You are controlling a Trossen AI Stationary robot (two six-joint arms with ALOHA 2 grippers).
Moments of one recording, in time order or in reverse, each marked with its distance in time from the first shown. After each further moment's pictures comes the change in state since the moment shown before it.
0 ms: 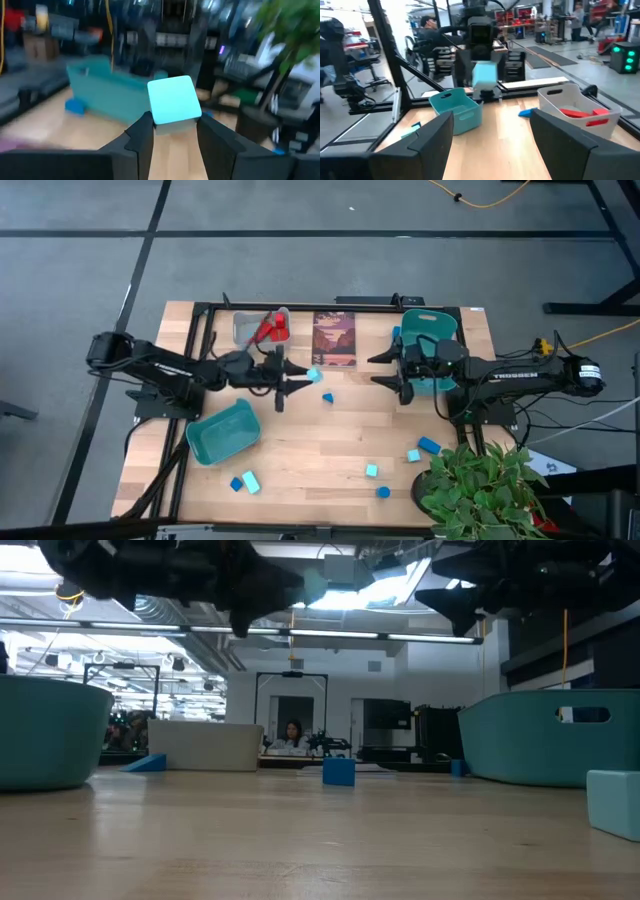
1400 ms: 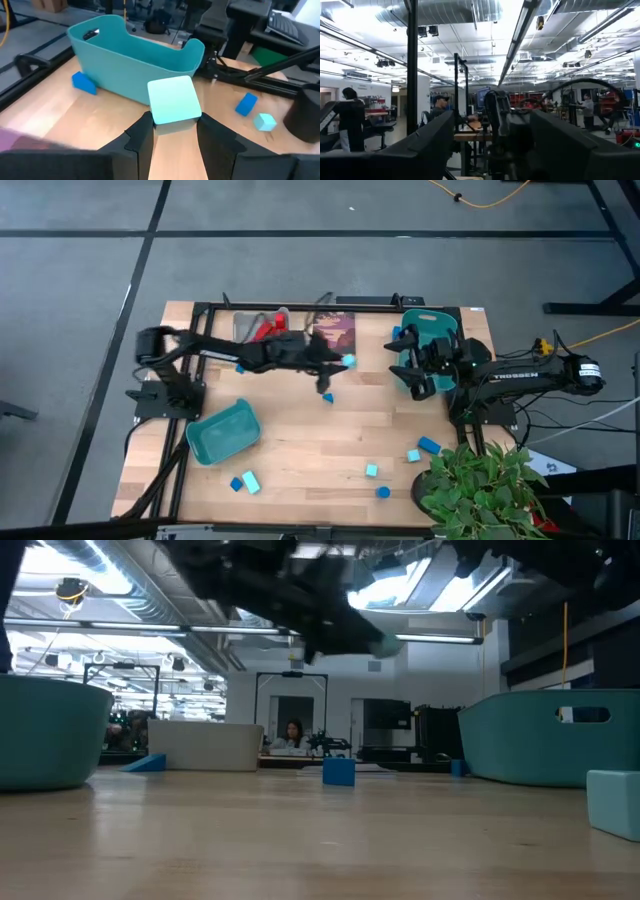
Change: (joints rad) left arm 0.141 0.413 0.510 -0.377 0.108 0.014; right arm 0.027 -0.003 0.000 0.474 -0.005 0.023
